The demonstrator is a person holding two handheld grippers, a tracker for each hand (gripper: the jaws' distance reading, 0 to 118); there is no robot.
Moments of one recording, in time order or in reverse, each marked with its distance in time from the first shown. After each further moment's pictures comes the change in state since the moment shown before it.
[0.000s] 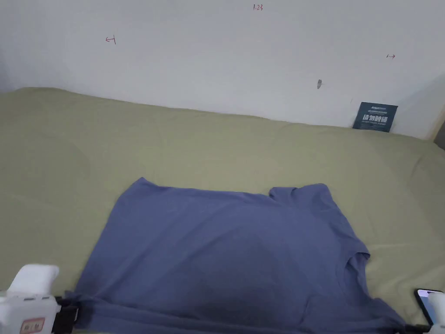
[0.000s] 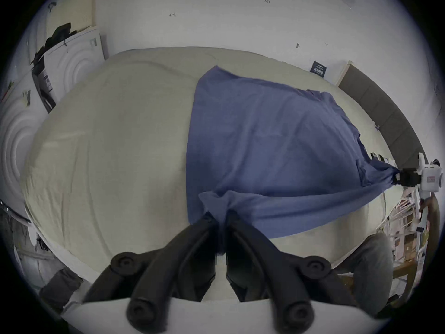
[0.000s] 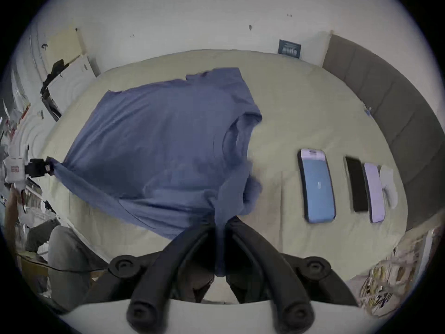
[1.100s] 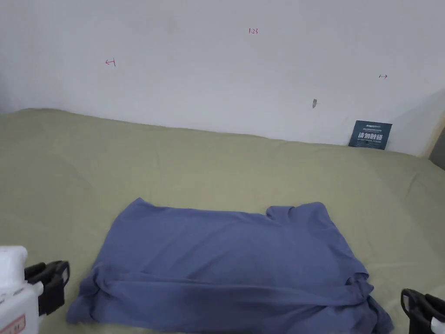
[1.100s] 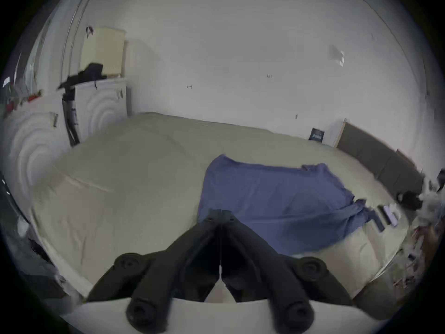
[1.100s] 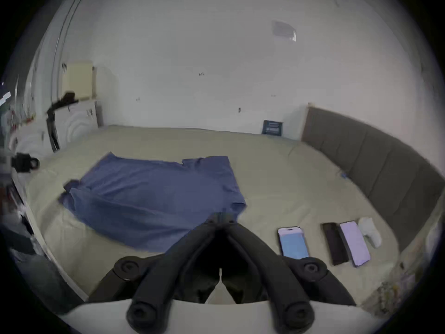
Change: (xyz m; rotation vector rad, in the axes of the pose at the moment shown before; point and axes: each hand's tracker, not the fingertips) left arm 0.032 -0.002 0.065 0.473 0.072 0.054; right arm -0.028 -0.020 0.032 0.526 -0.141 0.043
